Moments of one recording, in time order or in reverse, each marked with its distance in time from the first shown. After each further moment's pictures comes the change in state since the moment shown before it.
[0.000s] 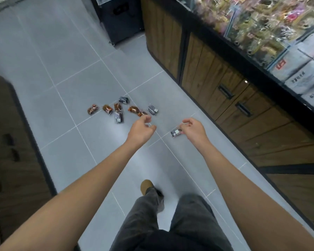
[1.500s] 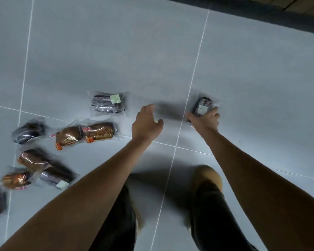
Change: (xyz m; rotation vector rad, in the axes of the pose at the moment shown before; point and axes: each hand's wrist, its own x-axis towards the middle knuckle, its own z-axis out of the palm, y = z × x) left_hand 0.642 -0.351 0.313 0.764 -0.534 0.281; right_hand 0.570 0.403 0.257 0.113 0.506 0.842
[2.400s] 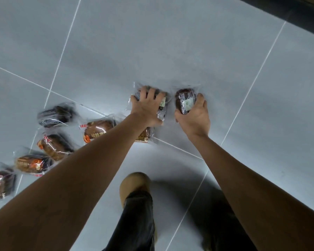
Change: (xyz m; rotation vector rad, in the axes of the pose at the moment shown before) left_hand 0.090 -0.117 -0.077 0.603 -0.123 0.185; right_hand -0.047 -0.101 0.136 -0.159 0.073 -0.510
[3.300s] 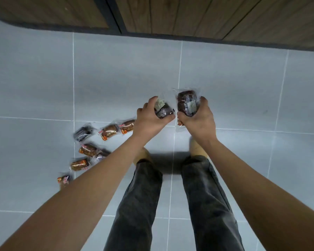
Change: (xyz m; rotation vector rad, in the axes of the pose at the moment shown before) left_hand -0.268 0.142 -0.221 -0.703 0.021 -0.001; right_hand -0.223 -0.065 -0.308 0.294 0.087 0.286
